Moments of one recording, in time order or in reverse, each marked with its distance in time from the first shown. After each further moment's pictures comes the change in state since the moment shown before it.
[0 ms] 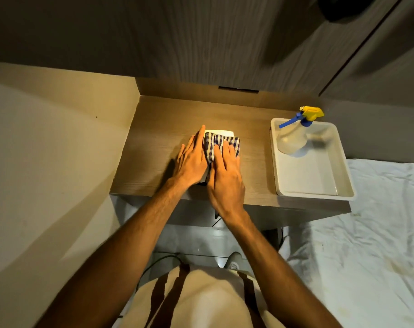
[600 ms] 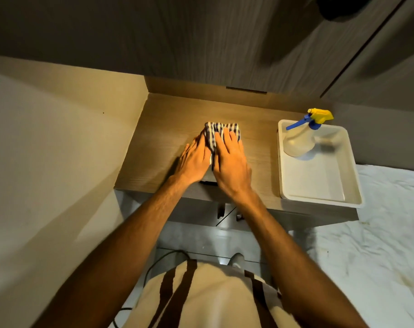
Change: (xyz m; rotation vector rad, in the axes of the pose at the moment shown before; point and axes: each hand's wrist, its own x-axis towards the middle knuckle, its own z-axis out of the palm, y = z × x) left_hand -0.002 0.004 -0.006 -0.026 -0.031 -0.008; right_hand 0.046 0.016 -0.007 -0.076 -0.078 -0.153
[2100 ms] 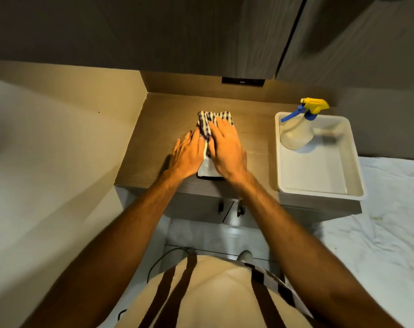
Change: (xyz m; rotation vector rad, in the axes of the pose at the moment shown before) left_hand -0.001 0.016 -0.002 0.103 -0.009 -0.113; right_hand 0.019 0.014 -0.015 0.094 -0.011 -0.044
